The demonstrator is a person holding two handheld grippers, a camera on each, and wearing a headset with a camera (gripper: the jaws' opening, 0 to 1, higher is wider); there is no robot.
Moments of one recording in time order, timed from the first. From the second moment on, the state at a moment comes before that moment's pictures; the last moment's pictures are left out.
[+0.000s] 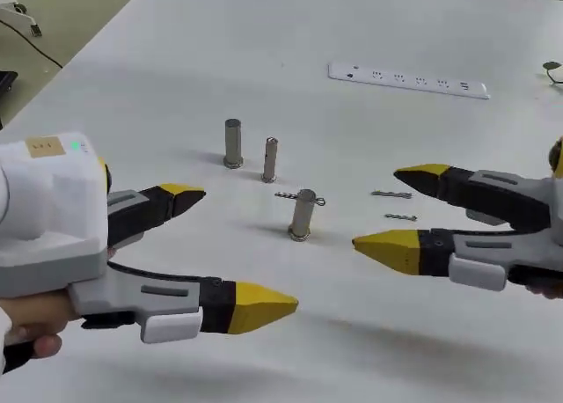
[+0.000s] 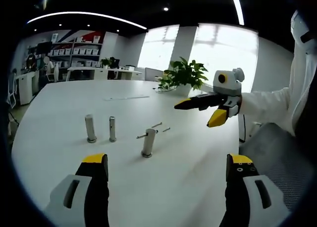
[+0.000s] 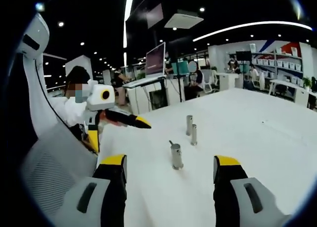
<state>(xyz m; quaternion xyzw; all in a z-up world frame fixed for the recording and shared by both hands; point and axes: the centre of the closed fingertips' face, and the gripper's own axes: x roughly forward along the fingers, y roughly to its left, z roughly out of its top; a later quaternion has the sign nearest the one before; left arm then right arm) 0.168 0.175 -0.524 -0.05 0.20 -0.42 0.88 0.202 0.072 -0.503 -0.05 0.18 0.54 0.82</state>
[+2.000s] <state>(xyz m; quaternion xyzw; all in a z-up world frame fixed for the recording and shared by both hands) 0.297 0.244 -0.508 0.04 0.17 -0.35 0.92 0.184 -0.002 -0.531 -0.07 0.25 0.43 0.87</state>
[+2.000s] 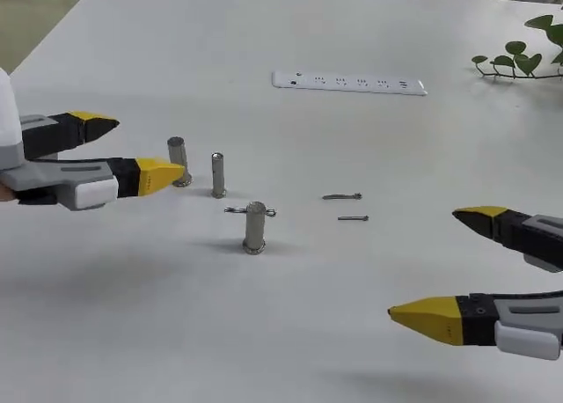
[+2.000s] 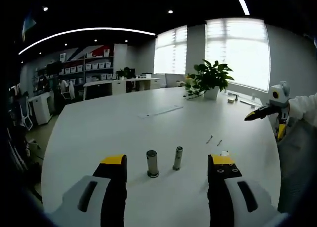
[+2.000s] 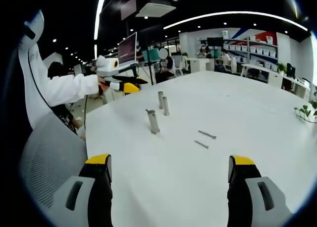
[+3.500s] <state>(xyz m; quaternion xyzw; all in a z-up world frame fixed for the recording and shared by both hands) 0.355 0.220 -0.556 0.10 0.19 -0.36 0.91 0.189 -0.007 -0.543 -0.05 0.28 0.42 0.86</state>
